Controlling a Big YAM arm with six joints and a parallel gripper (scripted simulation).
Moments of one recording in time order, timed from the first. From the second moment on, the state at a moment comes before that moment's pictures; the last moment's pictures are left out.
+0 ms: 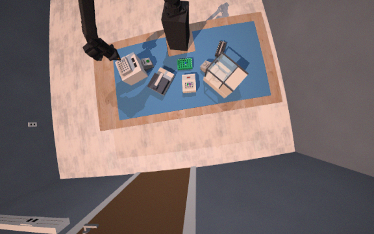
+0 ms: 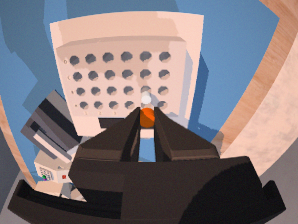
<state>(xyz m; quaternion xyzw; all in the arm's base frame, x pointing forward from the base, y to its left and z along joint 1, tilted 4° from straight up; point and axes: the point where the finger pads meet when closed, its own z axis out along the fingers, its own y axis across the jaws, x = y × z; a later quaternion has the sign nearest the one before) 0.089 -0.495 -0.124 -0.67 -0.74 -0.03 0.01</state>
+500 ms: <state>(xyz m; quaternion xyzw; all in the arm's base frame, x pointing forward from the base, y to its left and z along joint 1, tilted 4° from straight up) 0.089 -0.496 -0.123 -0.67 -0.74 -0.03 0.01</state>
